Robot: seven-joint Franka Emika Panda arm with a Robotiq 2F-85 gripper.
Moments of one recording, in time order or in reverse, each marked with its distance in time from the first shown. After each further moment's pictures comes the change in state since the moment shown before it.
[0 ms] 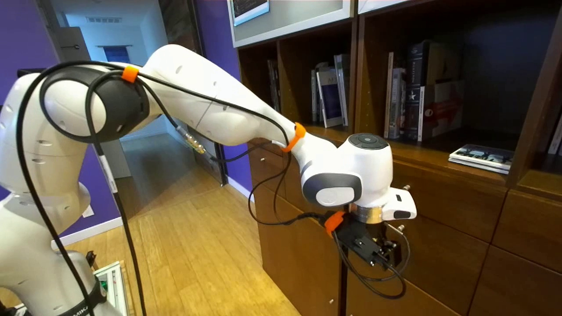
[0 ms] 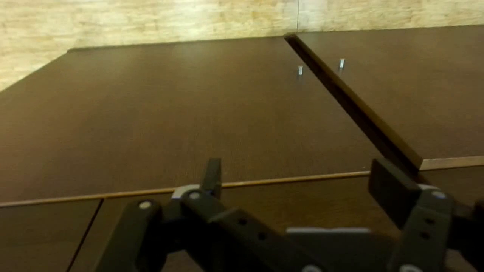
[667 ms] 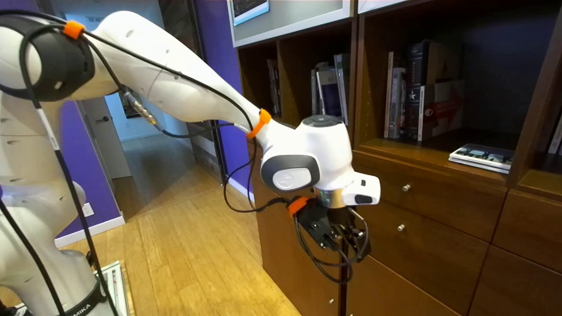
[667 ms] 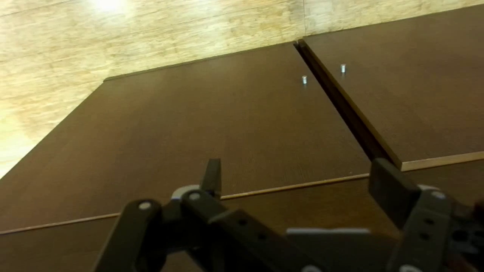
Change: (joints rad) arm 0.134 -0.272 -0.125 -0.337 0.000 0.130 0.151
